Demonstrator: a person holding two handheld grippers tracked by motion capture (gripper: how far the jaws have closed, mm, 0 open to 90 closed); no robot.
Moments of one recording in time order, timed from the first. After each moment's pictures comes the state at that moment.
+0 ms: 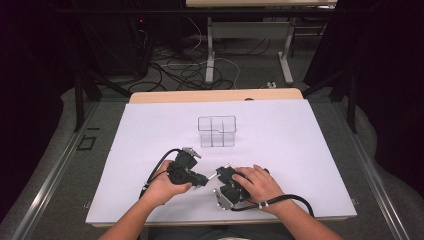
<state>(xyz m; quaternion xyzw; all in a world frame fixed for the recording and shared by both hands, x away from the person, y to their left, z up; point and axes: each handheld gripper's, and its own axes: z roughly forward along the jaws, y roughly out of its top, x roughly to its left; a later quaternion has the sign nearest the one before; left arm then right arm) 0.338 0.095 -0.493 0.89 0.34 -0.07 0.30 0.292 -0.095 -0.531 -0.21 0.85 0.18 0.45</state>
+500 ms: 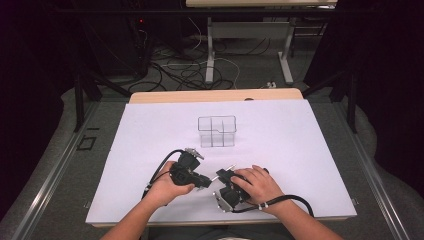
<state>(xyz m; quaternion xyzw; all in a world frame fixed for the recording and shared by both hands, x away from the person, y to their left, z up) 0.336 0.089 -0.493 0.89 0.33 -0.08 0.31 0.289 -0.094 -0.534 -0.23 0.85 0.15 0.45</state>
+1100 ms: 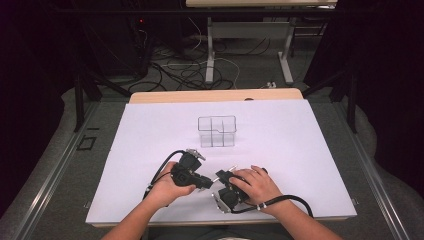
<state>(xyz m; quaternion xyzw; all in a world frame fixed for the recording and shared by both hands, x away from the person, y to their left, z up) 0.334 0.086 -0.493 0.89 0.33 -0.08 0.31 0.289 -0.091 -0.538 -0.24 0.85 0.14 0.45</state>
